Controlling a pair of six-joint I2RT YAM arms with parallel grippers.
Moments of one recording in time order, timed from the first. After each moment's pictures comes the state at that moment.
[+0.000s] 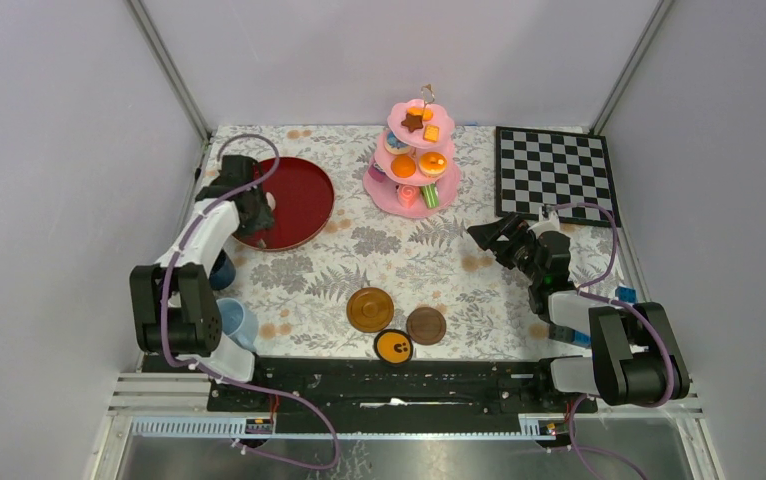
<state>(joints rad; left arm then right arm) 0.00 1.56 1.12 -0.61 -0.14 -0.38 0.09 1.32 0.29 0.75 -0.35 0.86</state>
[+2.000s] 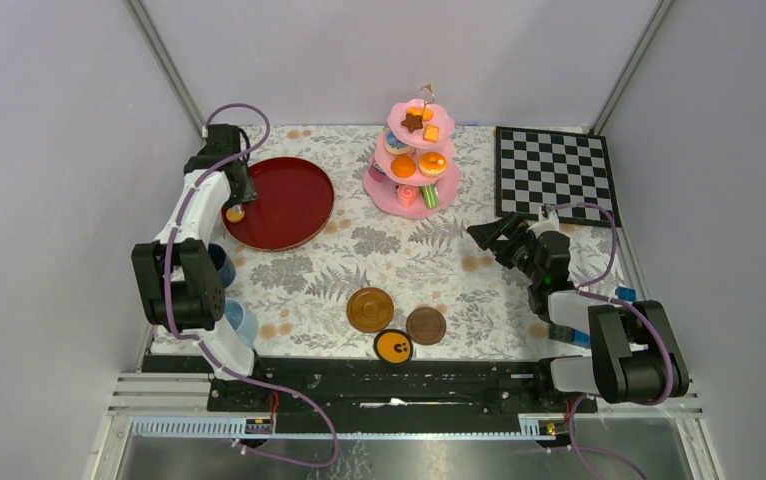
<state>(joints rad) 0.07 1.70 1.45 -0.71 -0.25 -0.22 0.09 1.33 0.29 0.76 -0.36 0.87</state>
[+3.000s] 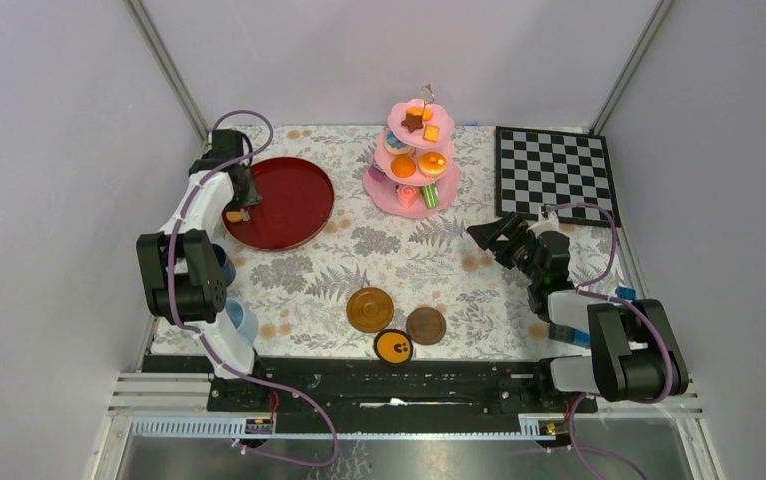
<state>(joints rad) 0.08 1.76 1.43 -0.66 -0.19 -0.21 0.09 1.34 0.29 0.77 -0.36 0.87</state>
